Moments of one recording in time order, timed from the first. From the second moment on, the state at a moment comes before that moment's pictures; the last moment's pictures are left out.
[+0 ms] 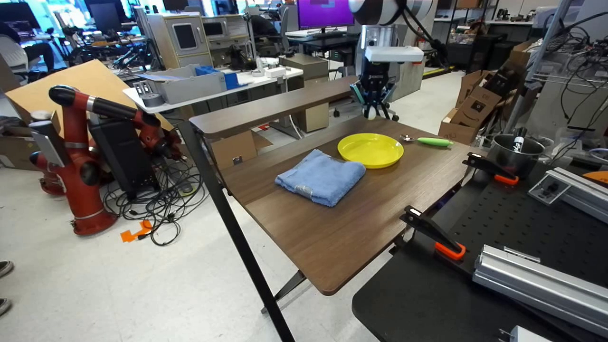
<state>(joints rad) -0.14 0.75 -0.07 -1.63 0.17 2.30 0.16</state>
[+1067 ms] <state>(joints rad) -0.21 1.03 -0.07 -1.28 0.21 2.14 0.30</state>
